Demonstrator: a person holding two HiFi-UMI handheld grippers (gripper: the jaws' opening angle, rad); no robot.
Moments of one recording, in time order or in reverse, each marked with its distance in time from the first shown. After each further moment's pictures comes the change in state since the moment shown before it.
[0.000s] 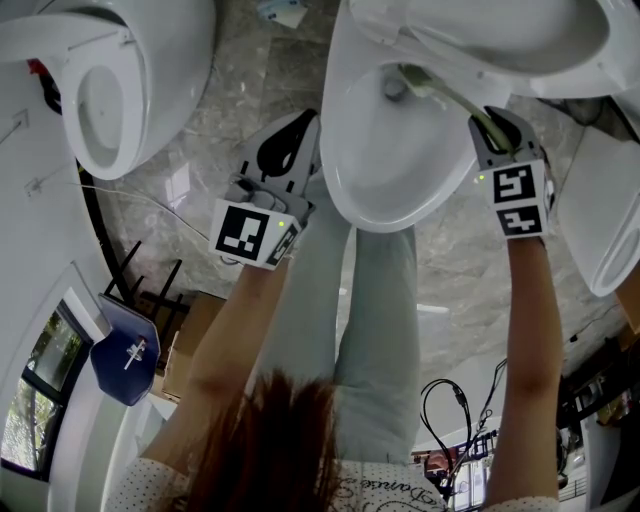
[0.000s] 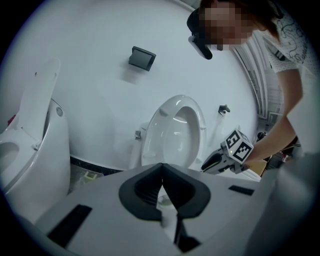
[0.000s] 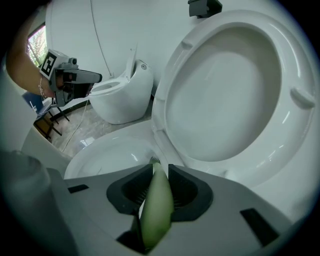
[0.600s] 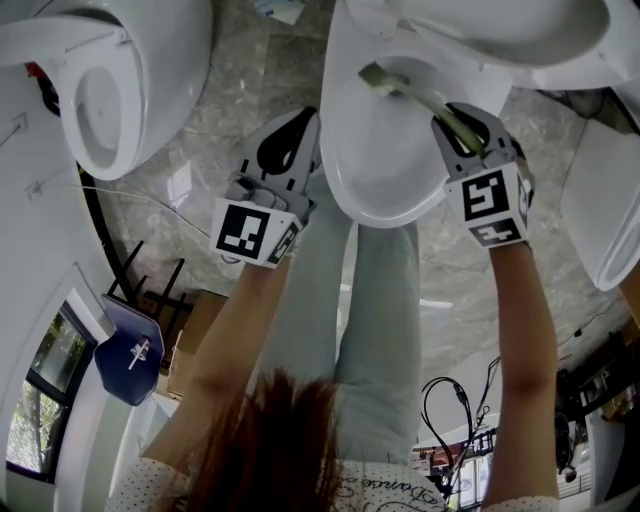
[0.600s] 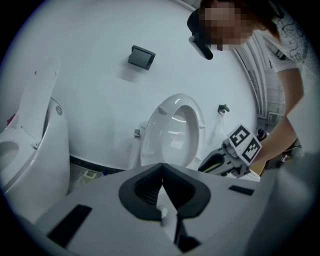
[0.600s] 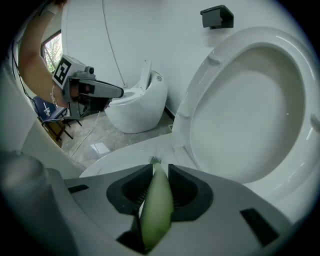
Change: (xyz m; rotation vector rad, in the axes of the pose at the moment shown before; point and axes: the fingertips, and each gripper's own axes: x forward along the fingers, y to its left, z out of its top) left arm 0.000 -0.002 -0.005 0.000 0.009 -0.005; right arm 0.000 0.056 0.044 -0.060 -0.129 0.092
